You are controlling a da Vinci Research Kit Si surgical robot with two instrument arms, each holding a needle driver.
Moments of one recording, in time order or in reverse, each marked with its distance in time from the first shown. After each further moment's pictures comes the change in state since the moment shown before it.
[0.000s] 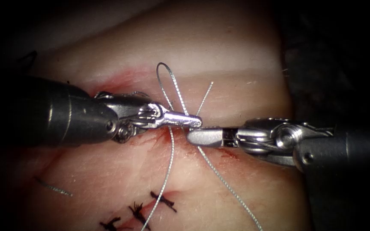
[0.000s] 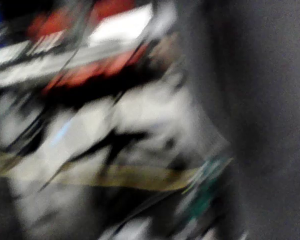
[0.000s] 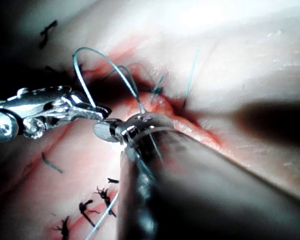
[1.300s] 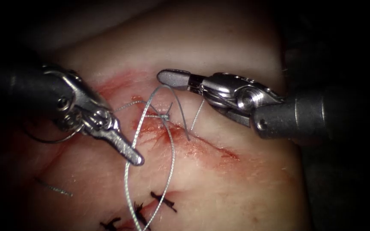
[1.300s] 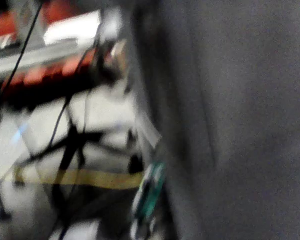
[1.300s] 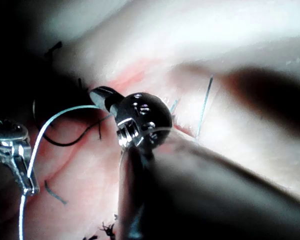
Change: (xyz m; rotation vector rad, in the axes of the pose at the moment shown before) right arm 0.006 0.004 0.007 -0.056 0.125 -0.349; left arm -0.001 0.006 -0.004 -0.236 -0.541 -0.192
